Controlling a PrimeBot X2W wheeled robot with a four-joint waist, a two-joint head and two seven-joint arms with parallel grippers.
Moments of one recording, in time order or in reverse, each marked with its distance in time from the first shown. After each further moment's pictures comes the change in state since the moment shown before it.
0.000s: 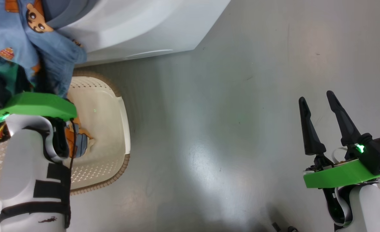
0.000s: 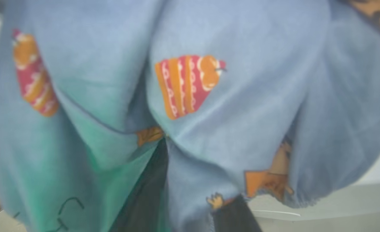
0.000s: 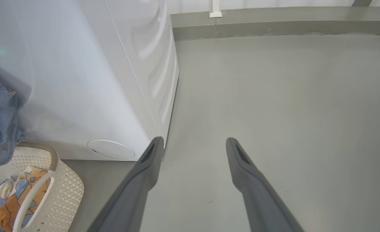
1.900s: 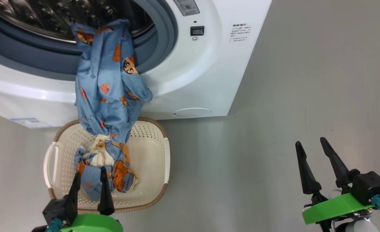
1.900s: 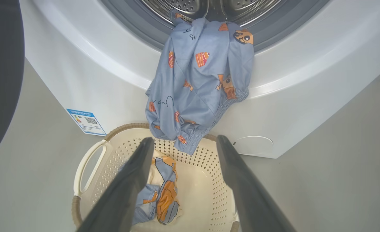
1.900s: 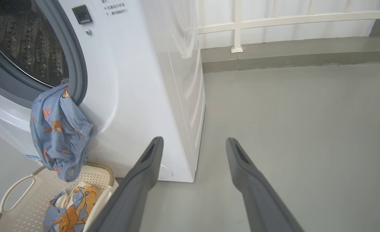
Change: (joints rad) left arm 0.670 0.011 -0.263 -0.385 -0.028 0.220 0.000; right arm 0.159 0.015 -0.016 0.080 0.007 0.000 0.000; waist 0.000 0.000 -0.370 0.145
